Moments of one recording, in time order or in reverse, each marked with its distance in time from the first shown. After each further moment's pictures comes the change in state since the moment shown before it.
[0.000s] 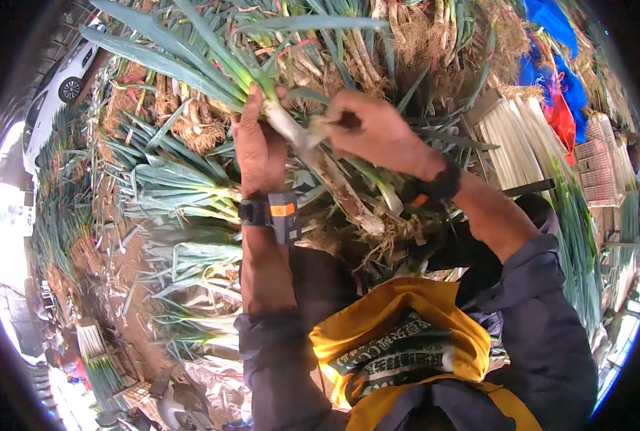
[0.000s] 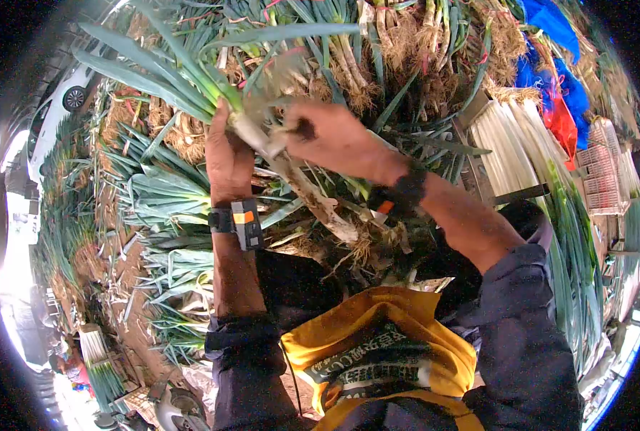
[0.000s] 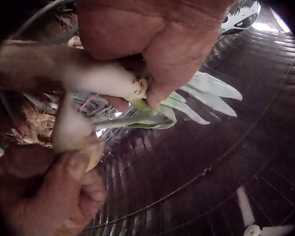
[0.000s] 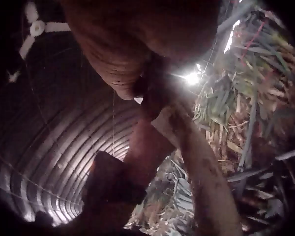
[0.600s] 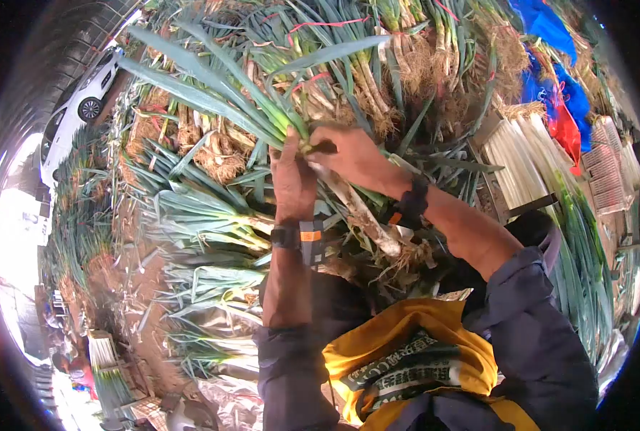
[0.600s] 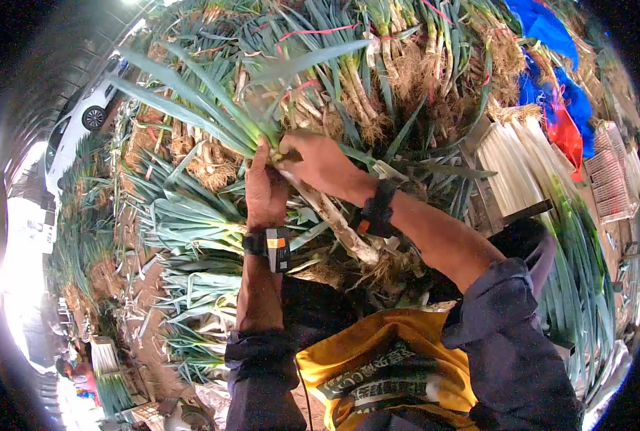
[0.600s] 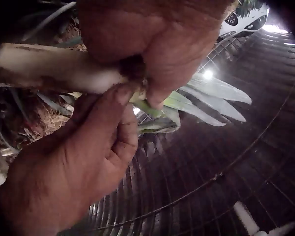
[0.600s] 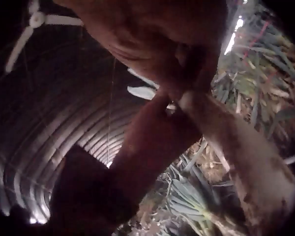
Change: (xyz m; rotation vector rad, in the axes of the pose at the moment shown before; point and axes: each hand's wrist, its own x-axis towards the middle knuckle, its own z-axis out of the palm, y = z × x) left_hand 0.004 -0.030 -0.012 0.034 -0.017 -0.040; right_hand 0.037 0.025 0.030 -0.178 0.070 -0.092
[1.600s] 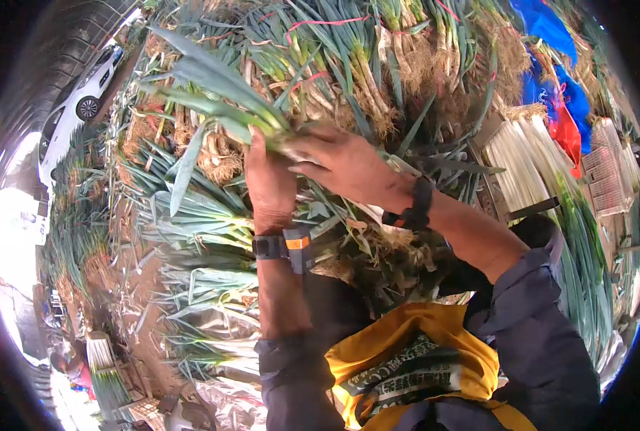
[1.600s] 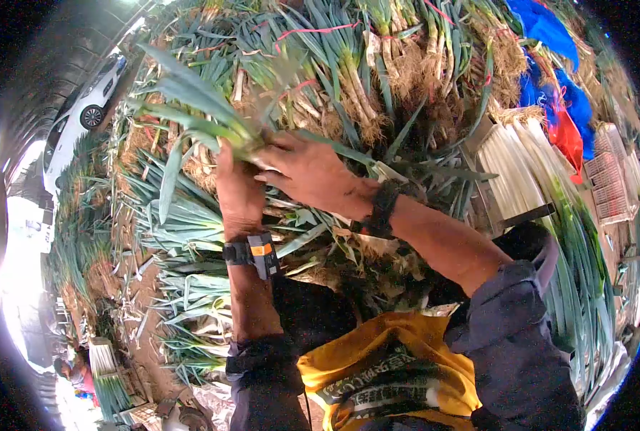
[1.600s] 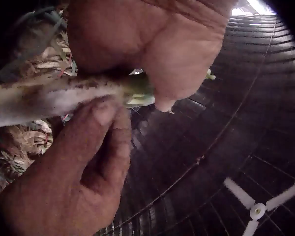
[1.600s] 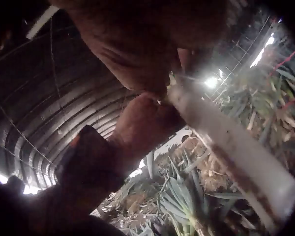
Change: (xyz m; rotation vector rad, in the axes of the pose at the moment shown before) left_hand -0.011 0.050 0.018 0.003 -0.078 0.004; right_hand -0.002 -0.024 0.000 -0.244 0.067 -0.283
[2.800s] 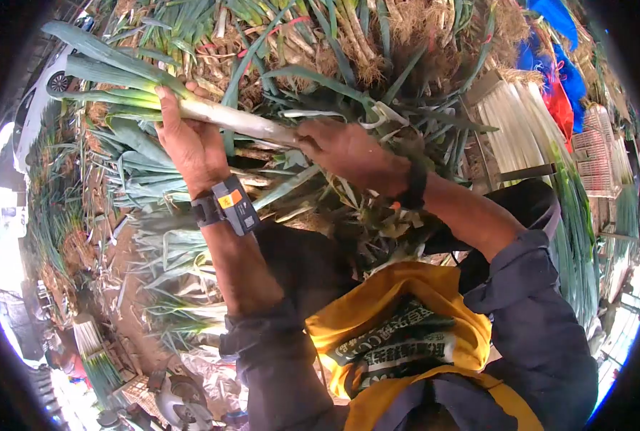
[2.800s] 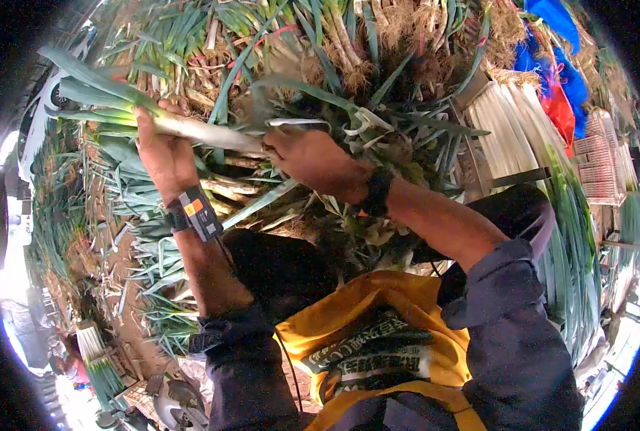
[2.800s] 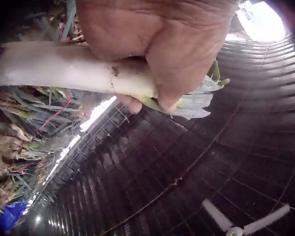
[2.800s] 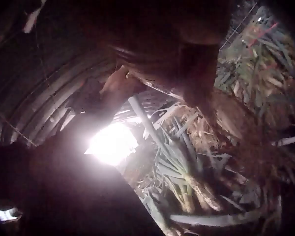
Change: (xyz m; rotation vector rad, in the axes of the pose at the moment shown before) left_hand -0.002 0.045 -0.050 0.035 0.182 0.362; right_hand -0.081 0.003 0.040 -0.112 -0.227 0.070
